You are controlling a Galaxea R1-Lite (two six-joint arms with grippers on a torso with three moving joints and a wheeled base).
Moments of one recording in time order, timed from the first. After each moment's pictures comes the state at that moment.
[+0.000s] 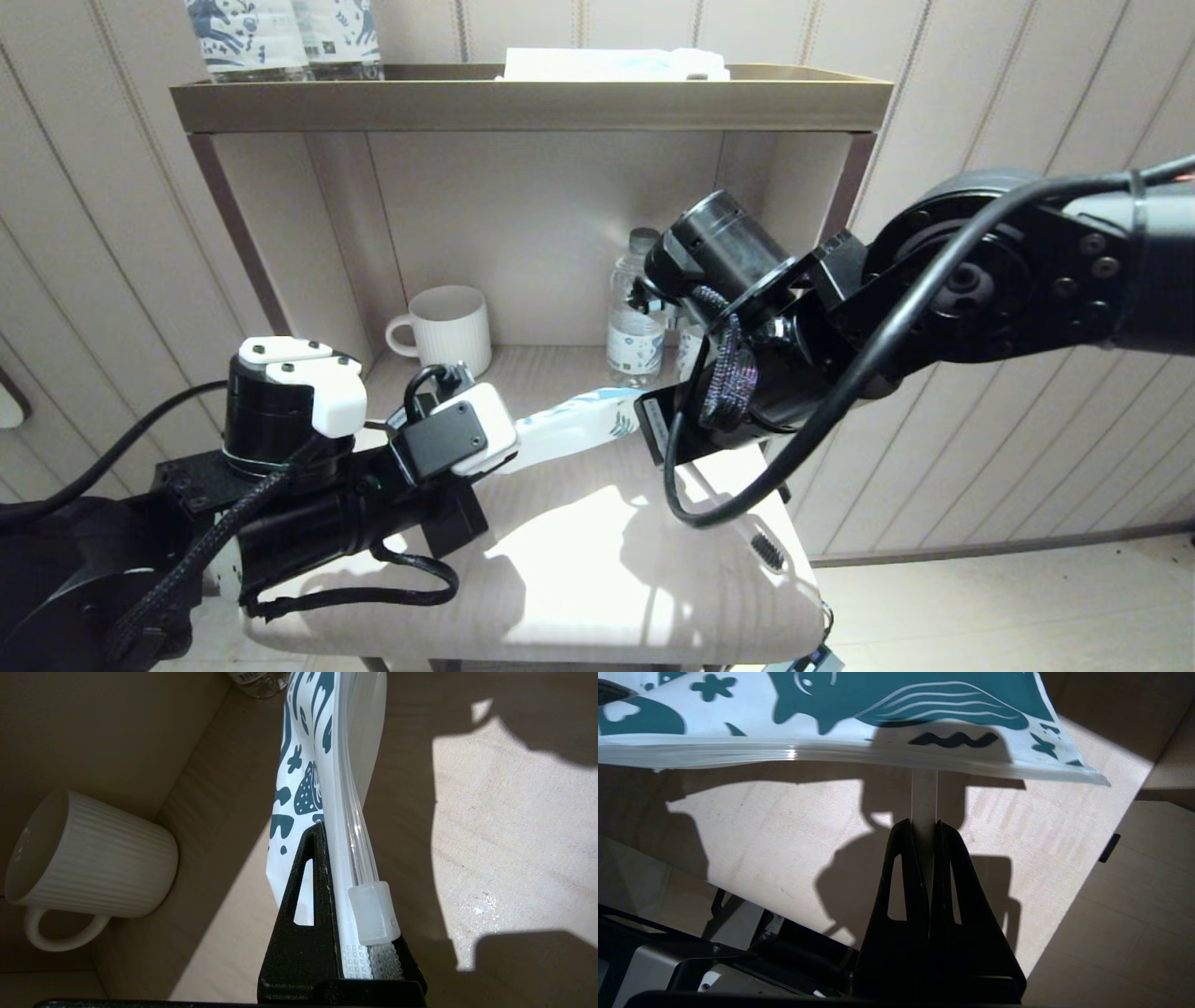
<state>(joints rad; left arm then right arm) -0.64 1.64 -0.65 -0.64 -0.07 0.67 0.76 1.91 -1.74 0.71 -0.21 0.33</state>
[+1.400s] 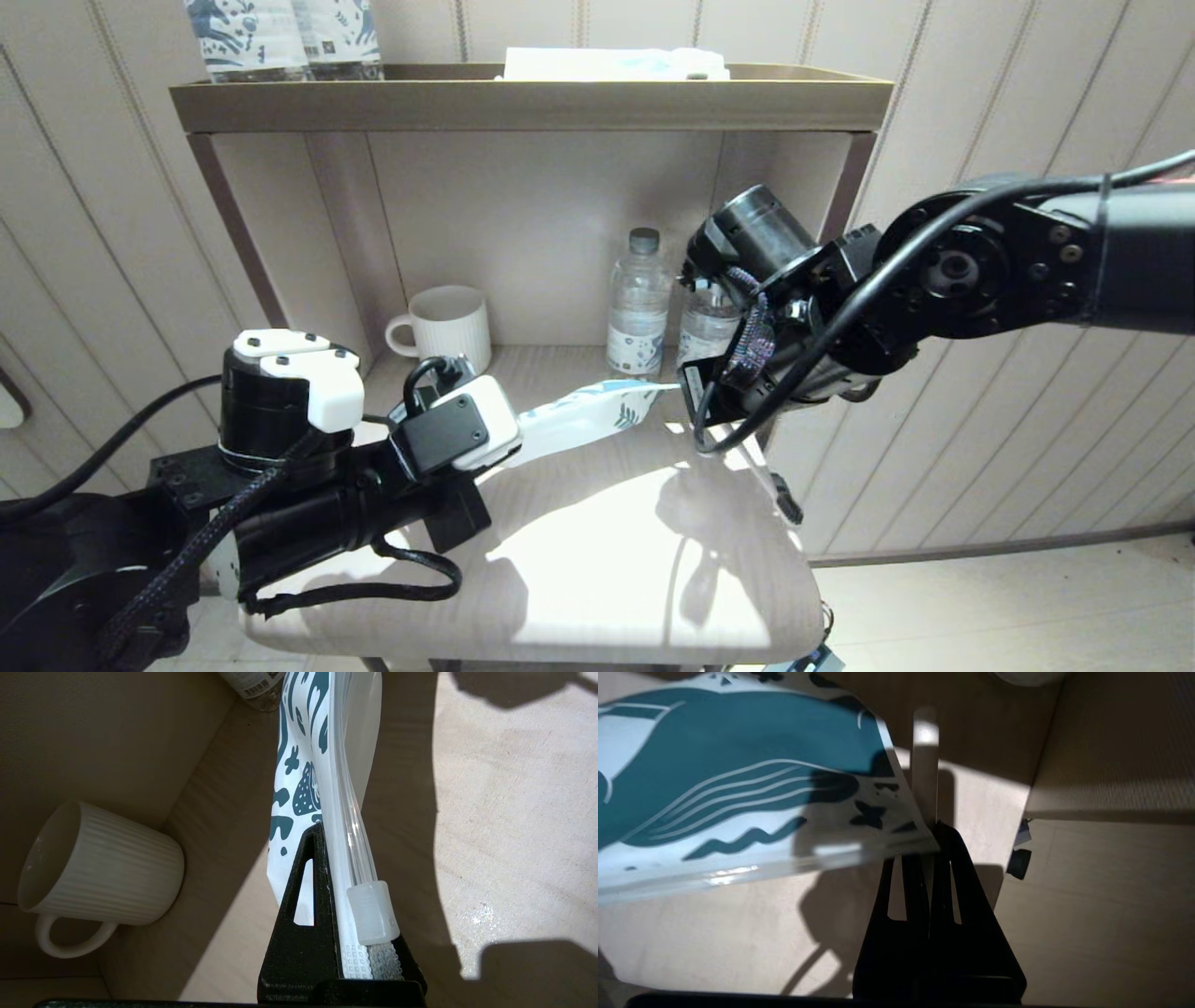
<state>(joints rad) -0.65 1.63 -0.66 -0.64 -0.06 0.66 0.64 1.92 -1.72 0.65 -0.31 0.34</state>
